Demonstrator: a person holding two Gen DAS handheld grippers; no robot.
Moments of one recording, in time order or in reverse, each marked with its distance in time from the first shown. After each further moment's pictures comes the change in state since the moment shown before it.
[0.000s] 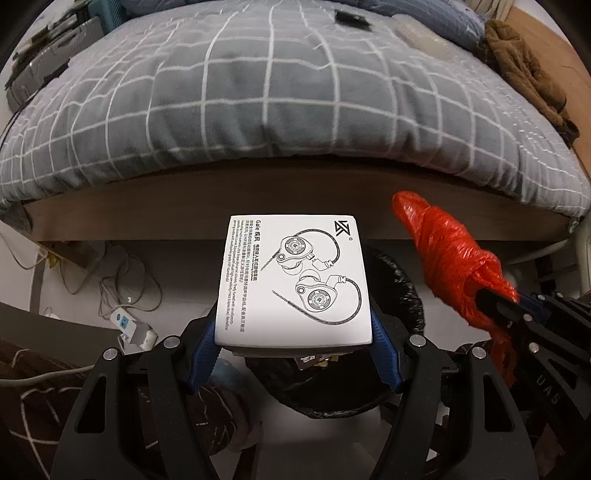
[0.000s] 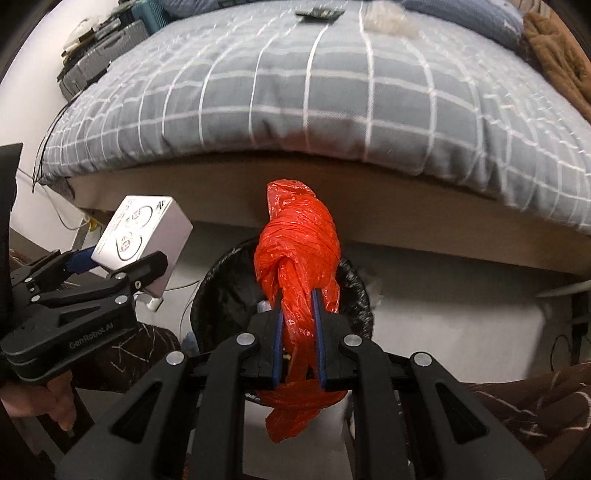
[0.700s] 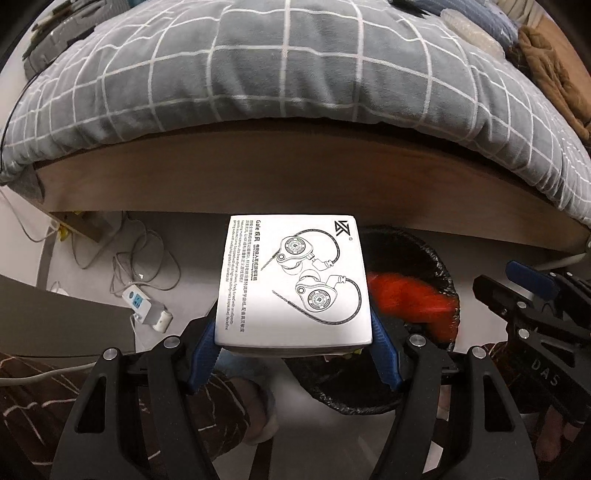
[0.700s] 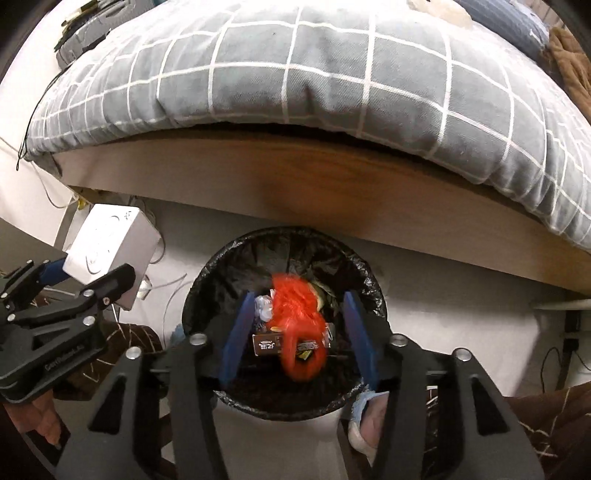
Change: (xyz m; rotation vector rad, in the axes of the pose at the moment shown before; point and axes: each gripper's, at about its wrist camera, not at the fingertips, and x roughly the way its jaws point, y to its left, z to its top) left arm 0.027 0.045 -0.012 -0.068 0.050 0.049; right arm 0.045 0.028 0.013 -0.062 0.057 -0.039
